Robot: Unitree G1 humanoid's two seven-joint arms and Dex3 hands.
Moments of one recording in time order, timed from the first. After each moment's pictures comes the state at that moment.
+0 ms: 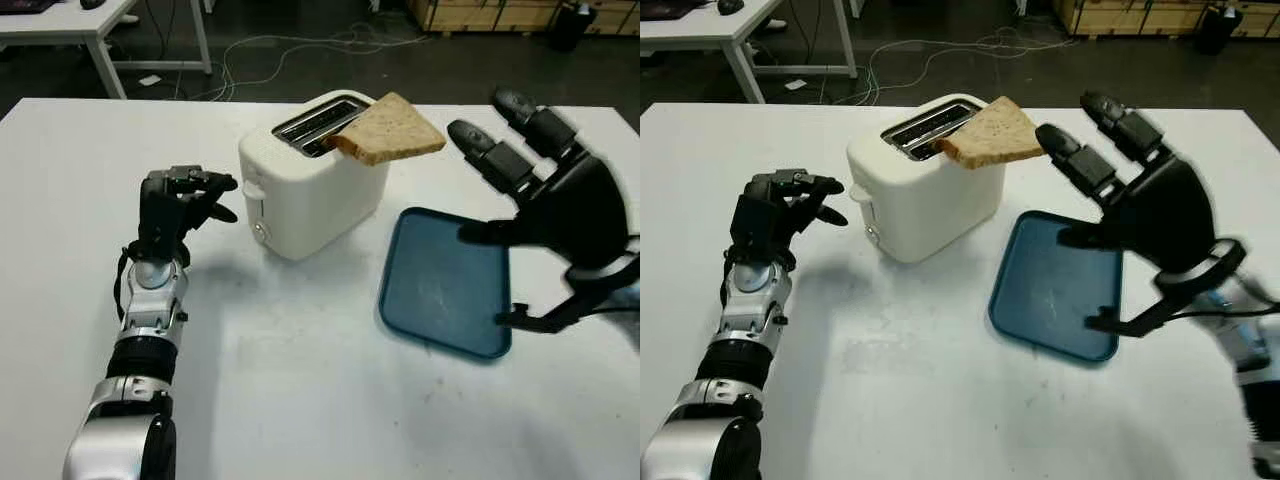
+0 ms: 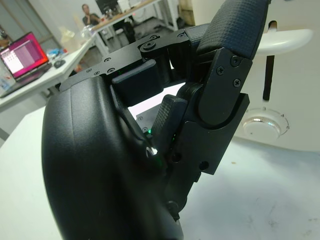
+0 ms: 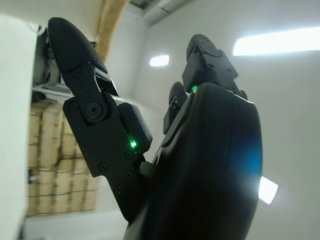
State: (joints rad) left arm -0.52 0.17 0.18 0.63 -0.06 -0.34 0.01; right arm -0.31 -0.69 0.04 0.26 -0.94 -0.58 -0.61
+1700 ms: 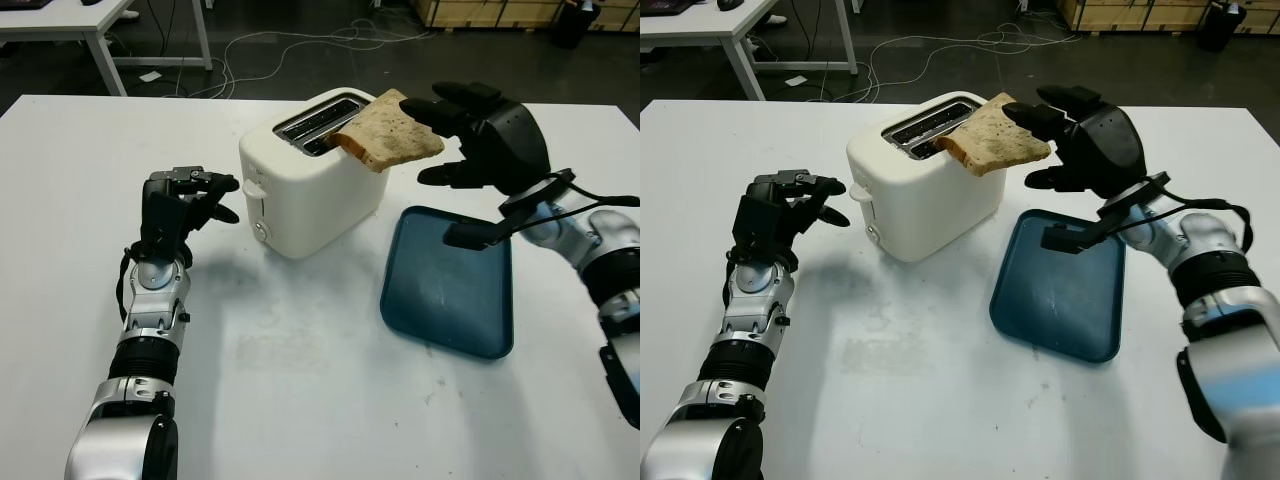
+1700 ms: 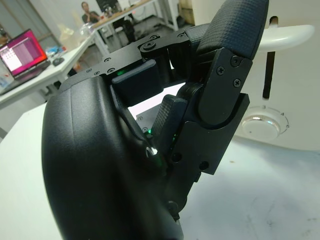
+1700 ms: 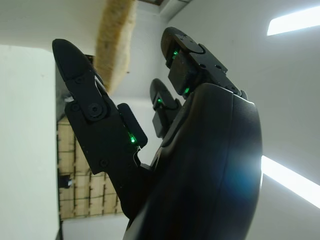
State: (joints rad) left arm -0.52 0.17 0.18 0.63 -0.06 -0.34 0.02; right arm -0.86 -0.69 0.40 0.88 -0.84 -0.72 -0.61
